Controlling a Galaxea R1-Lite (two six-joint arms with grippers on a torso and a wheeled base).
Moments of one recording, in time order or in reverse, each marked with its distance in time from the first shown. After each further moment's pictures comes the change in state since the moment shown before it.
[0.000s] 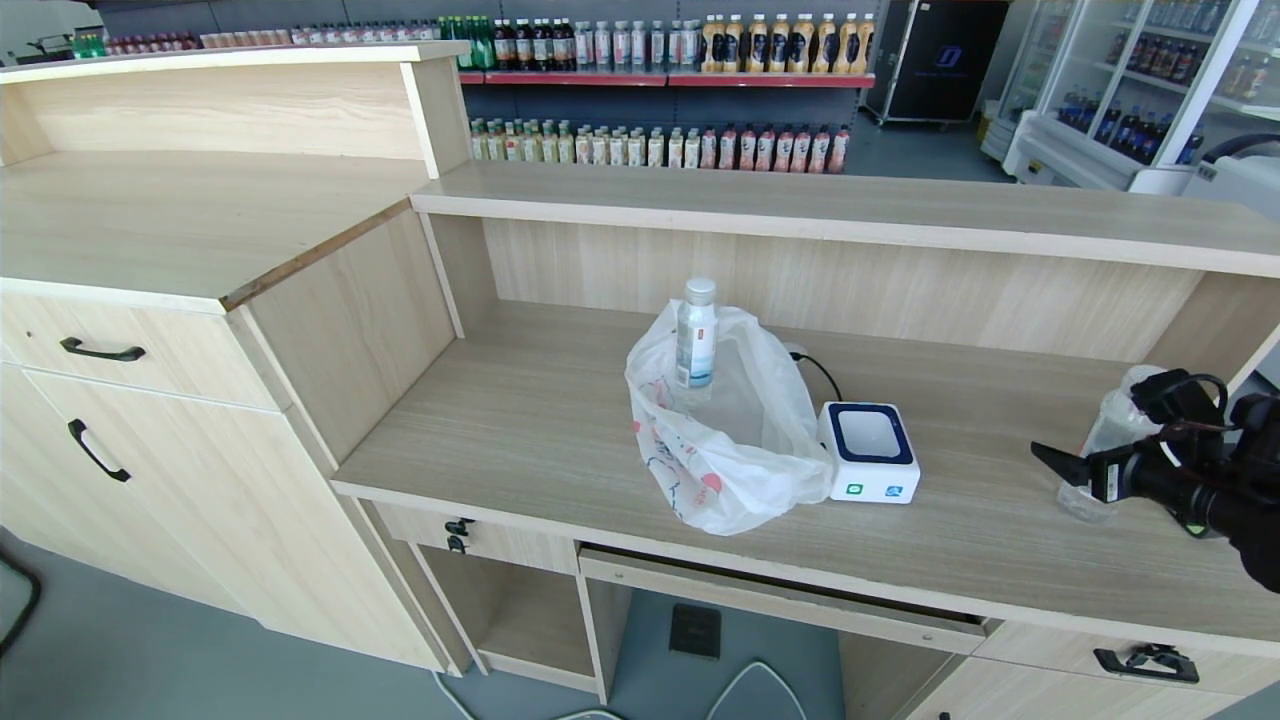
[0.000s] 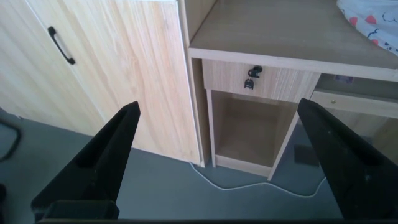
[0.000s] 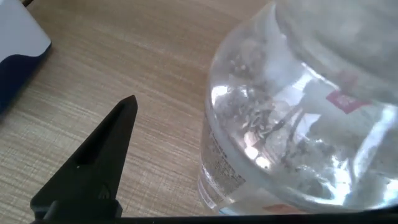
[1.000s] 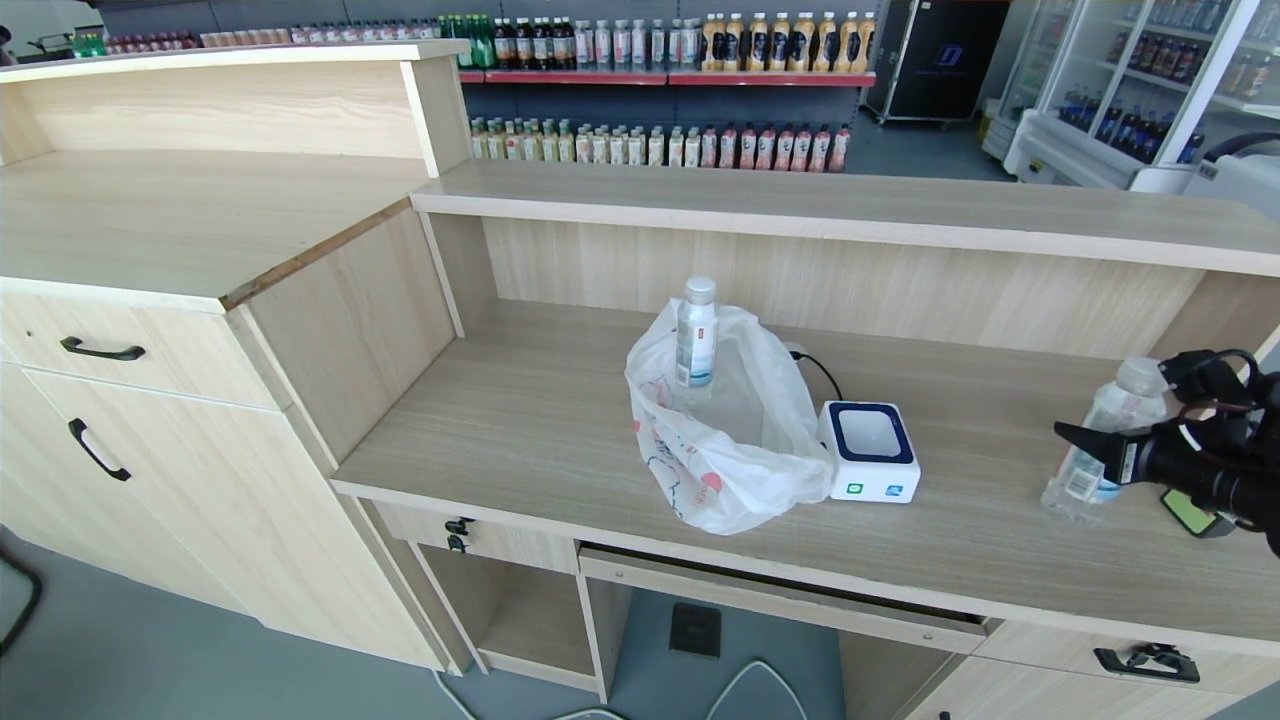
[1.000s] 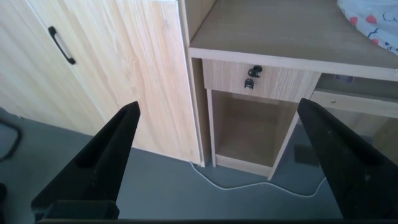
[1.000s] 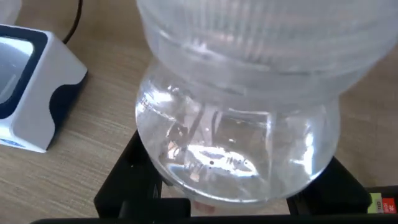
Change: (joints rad) left arm 0.000 0.000 0.000 0.000 0.000 0.000; right arm -0.016 -0.083 -0.047 0.159 0.073 0.161
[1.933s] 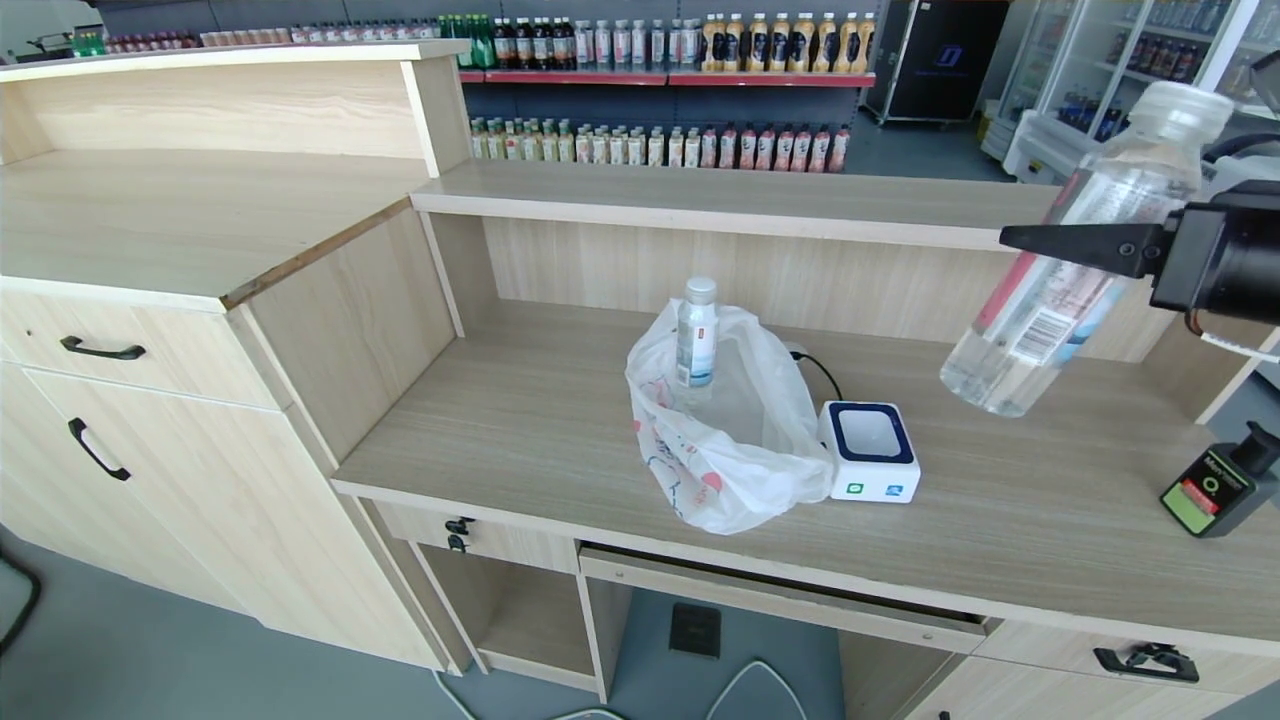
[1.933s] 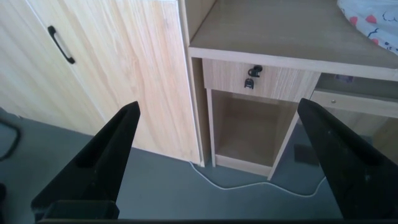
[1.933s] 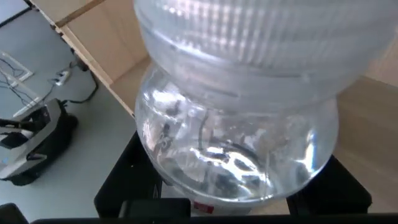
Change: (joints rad) left arm 0.000 0.000 0.000 0.000 0.000 0.000; right arm 0.522 -0.652 -0.287 0.711 0.017 0.296
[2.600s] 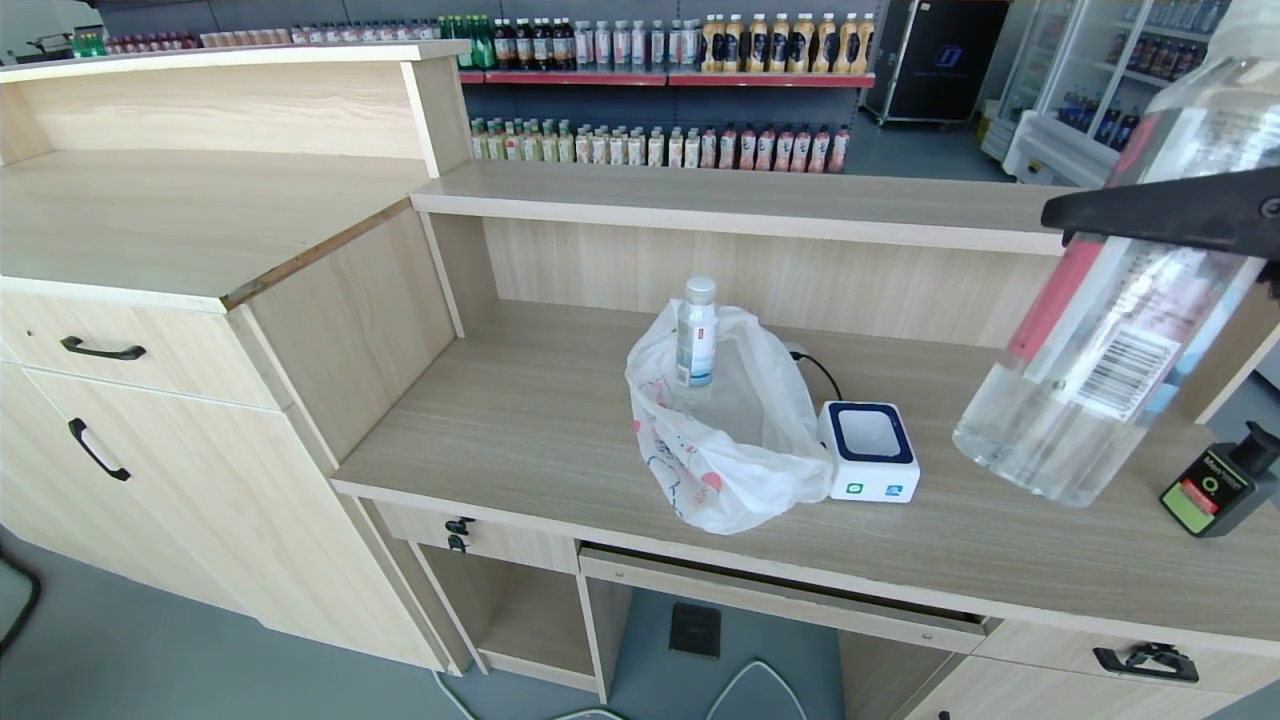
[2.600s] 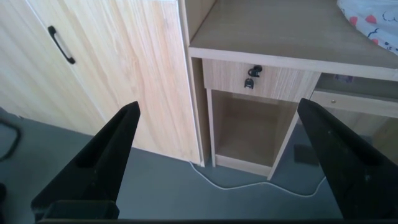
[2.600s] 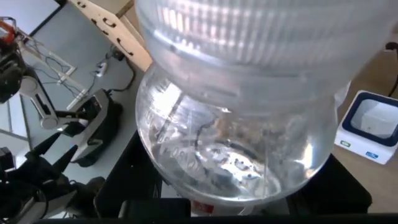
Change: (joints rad) left arm 0.000 0.000 0.000 0.000 0.000 0.000; right arm 0.423 -0.189 -0.162 0.427 -0.335 0.181
